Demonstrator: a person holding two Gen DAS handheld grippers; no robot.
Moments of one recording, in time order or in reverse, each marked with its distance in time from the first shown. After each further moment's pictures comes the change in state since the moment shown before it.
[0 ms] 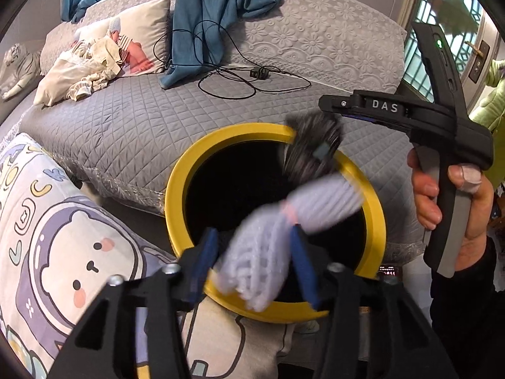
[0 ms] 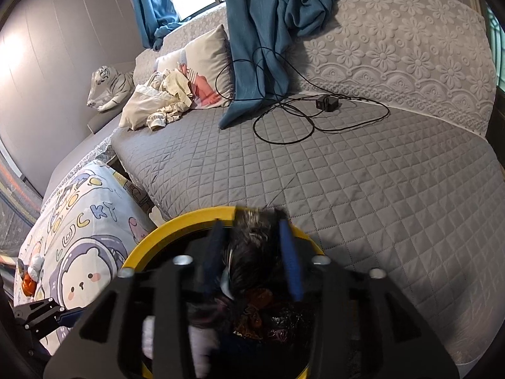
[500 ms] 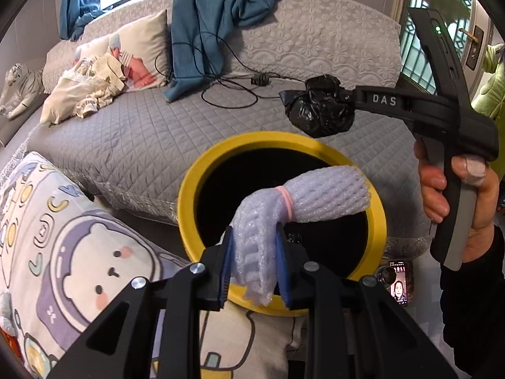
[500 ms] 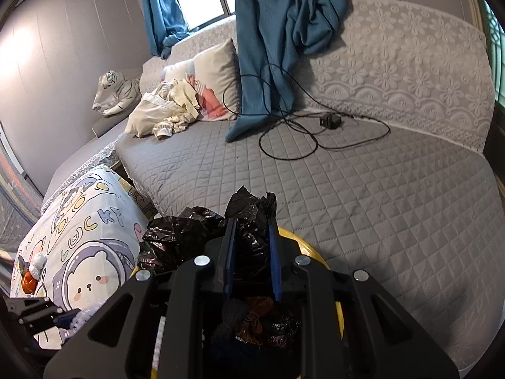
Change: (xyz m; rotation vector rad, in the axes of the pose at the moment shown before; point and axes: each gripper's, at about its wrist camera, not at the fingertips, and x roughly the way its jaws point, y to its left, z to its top) left arm -0.014 -0.009 0.006 0.066 -0.013 0.044; right arm -0.018 0.012 0.004 -0.045 -0.047 -0.006
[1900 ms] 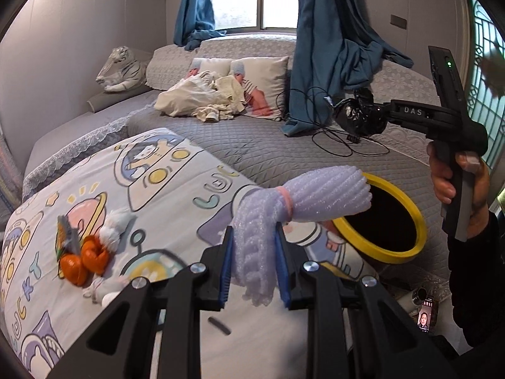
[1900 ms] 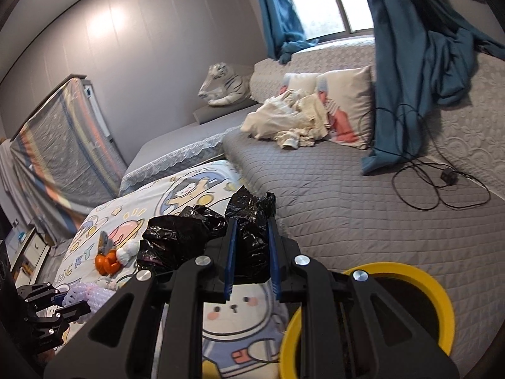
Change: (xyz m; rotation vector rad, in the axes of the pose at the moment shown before) left arm -0.195 0.111 -0.112 -0.263 -0.230 0.294; right arm -0.053 0.183 0.030 -0.237 -0.067 0.391
